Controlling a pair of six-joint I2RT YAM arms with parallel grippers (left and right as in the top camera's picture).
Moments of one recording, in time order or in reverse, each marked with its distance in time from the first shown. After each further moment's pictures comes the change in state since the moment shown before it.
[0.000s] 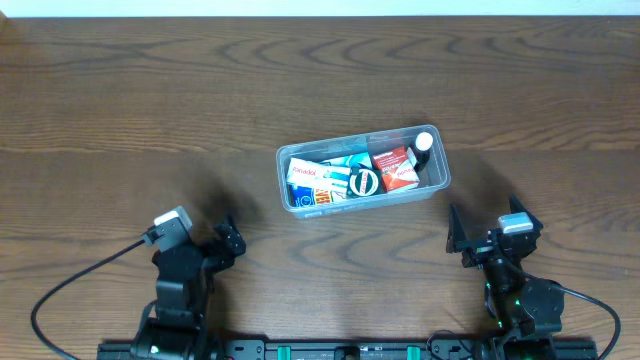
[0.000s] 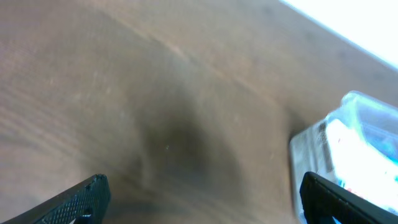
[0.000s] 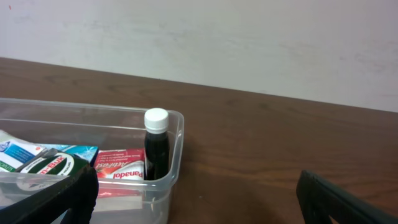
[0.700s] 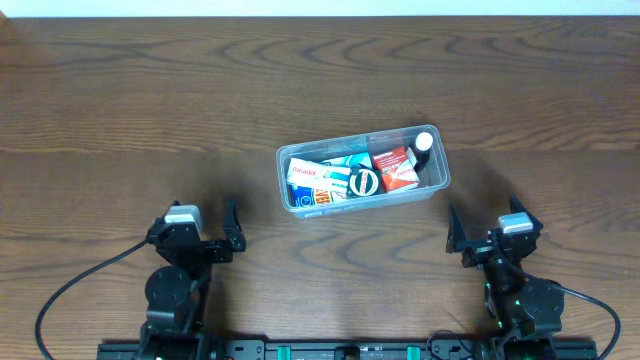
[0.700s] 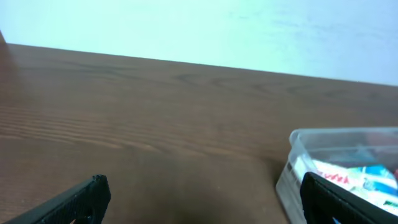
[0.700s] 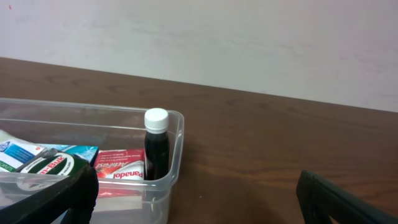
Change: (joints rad) left arm 0.048 -0.159 -0.106 0.292 0.110 0.422; right arm 0.000 0.000 0.000 0.000 0.000 0.000
